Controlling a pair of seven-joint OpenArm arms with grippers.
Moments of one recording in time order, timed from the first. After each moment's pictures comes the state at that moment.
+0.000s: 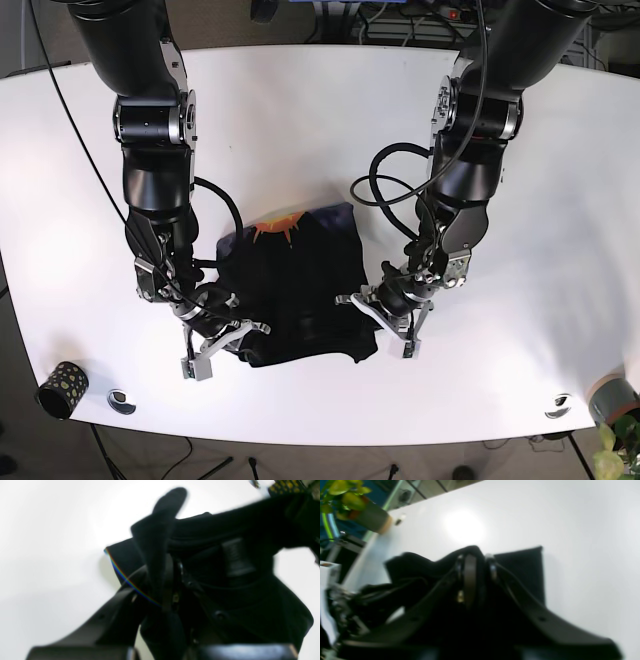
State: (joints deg) left arm -36.1 4.1 5.7 33.3 -19.8 -19.7 10.3; right arm 37.2 8.1 2.2 41.2 30.1 28.2 -21.6
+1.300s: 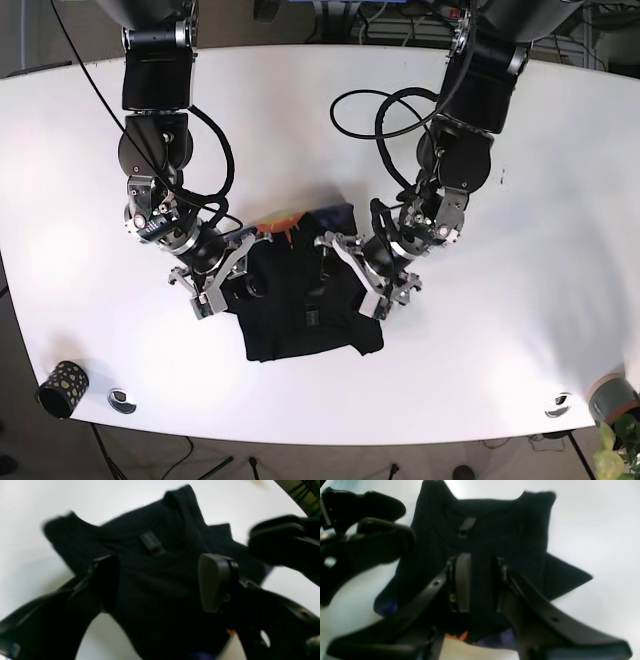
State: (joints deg) left arm -16.7 -1.0 20.2 70.7 -19.9 -15.0 18.3; right arm 13.1 9.4 2.9 80.8 19.7 28.6 -34.7
